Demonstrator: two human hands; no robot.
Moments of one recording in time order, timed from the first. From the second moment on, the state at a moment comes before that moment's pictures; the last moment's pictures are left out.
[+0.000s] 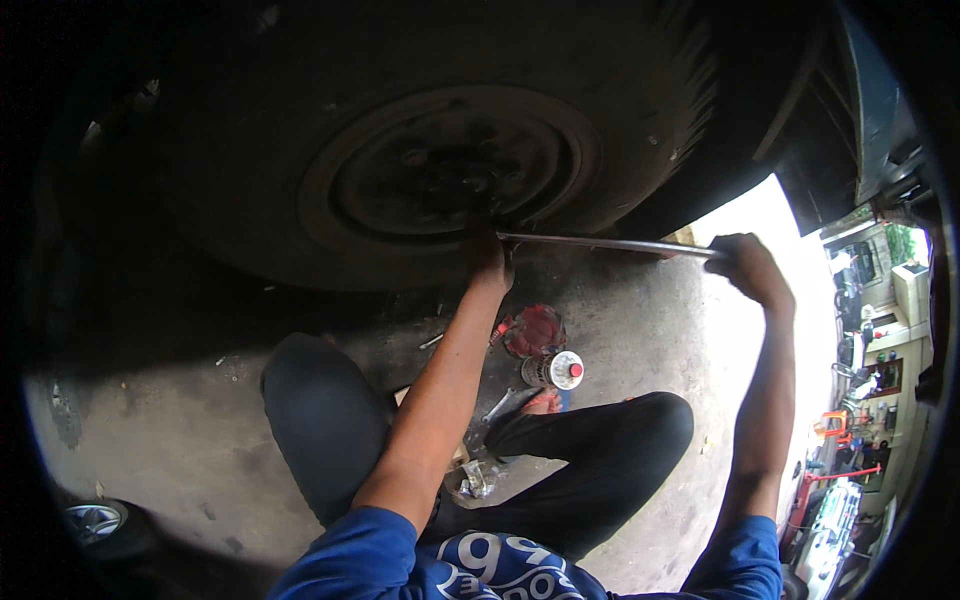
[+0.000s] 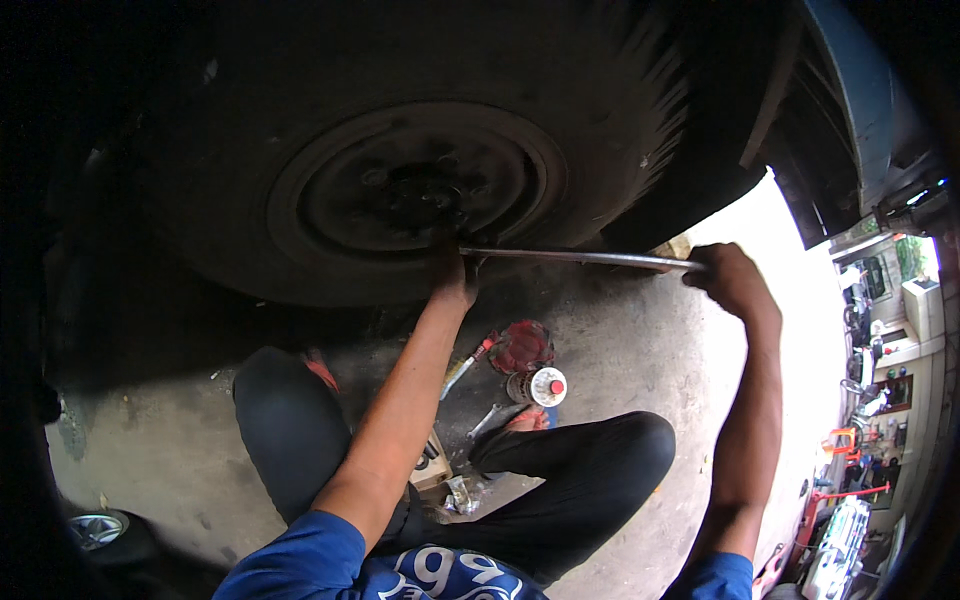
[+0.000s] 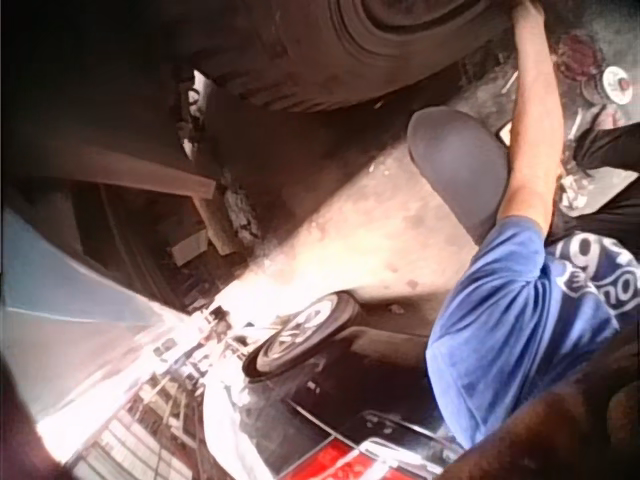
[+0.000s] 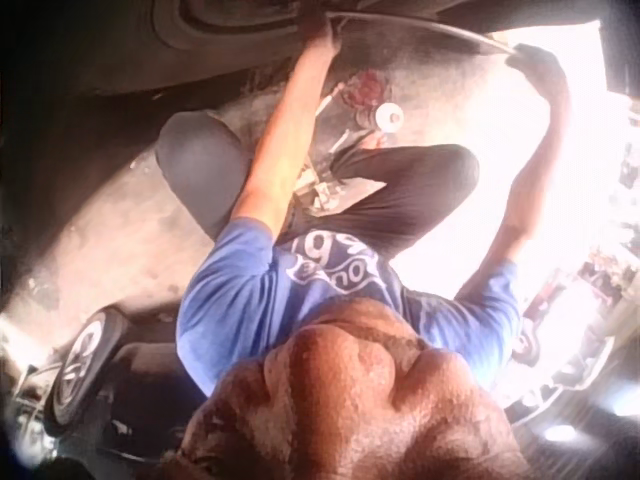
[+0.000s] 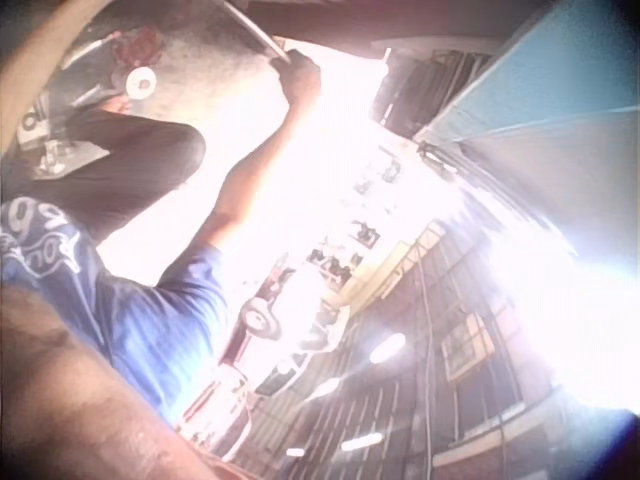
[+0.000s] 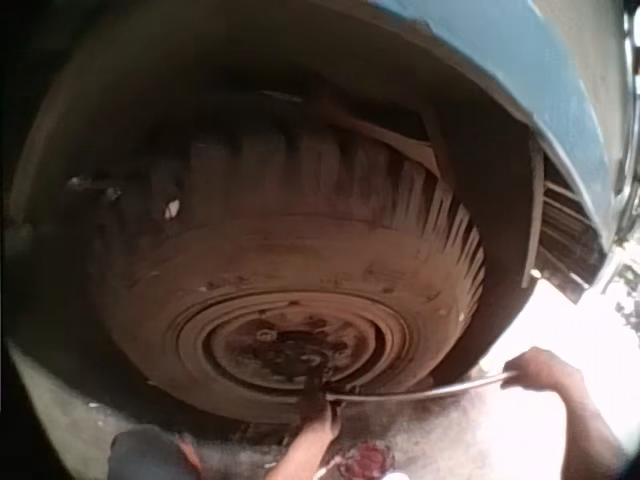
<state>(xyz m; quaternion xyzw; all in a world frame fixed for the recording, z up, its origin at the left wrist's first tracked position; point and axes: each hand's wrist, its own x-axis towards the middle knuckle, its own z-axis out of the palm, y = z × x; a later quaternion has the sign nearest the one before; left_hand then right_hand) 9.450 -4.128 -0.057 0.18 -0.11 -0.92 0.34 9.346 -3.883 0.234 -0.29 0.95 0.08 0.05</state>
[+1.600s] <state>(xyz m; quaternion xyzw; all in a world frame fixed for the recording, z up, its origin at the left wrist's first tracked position) 9.455 -4.127 -0.041 0.24 -0.29 -0.84 0.39 9.250 -3.837 -0.135 -0.24 0.90 -0.03 0.36</state>
